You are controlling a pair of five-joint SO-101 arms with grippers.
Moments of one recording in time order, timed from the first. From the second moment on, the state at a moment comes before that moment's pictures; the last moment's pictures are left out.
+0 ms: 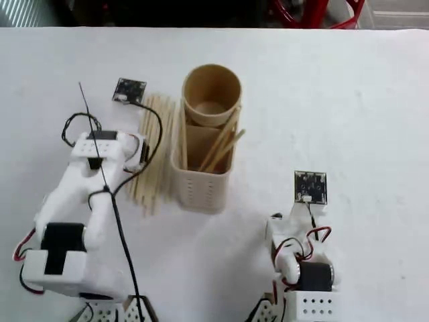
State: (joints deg) left arm -5.4 4.4 31.9 42.5 -7.4; right arm -2.4 -102.6 96.4 69.1 -1.0
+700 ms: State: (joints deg) left arm -6.1 11.0 26.1 42.5 -12.0; right arm -2.4 -102.6 96.4 69.1 -1.0
